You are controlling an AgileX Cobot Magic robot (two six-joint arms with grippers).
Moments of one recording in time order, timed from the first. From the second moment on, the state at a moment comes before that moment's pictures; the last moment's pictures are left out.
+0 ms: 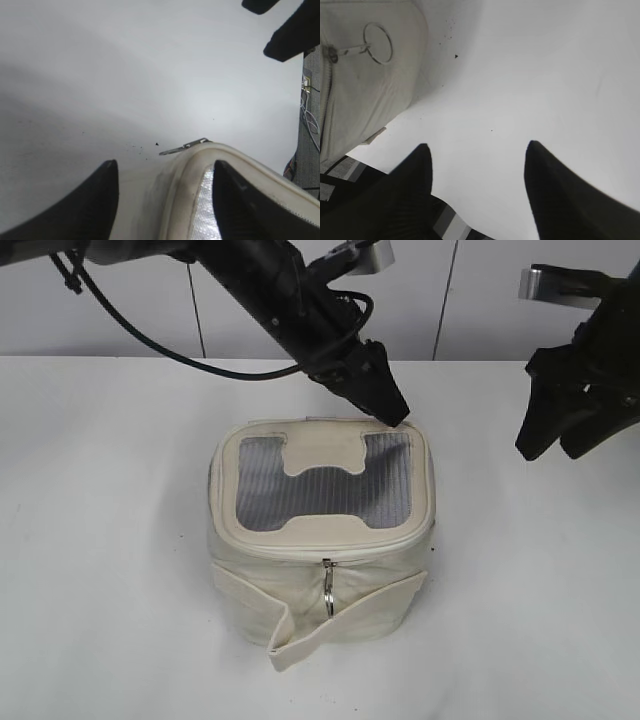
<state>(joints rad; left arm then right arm) -0.56 2.25 -2.01 -0.73 1.20 0.81 0.16 1.79 -1.39 0.30 1.22 -0.28</state>
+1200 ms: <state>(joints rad) -0.58 2.27 -2.02 -0.69 1.23 0.80 0.17 1.78 -1.30 0.50 1.13 -0.44</state>
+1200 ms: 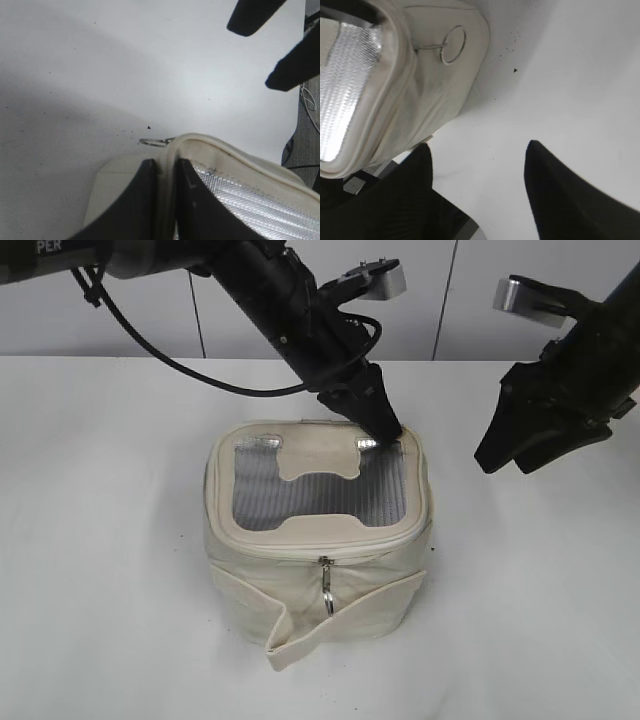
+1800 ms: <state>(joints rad) -0.58 2.27 -2.02 -0.69 1.24 0.80 0.17 1.77 -1.02 0.82 0.82 -1.03</state>
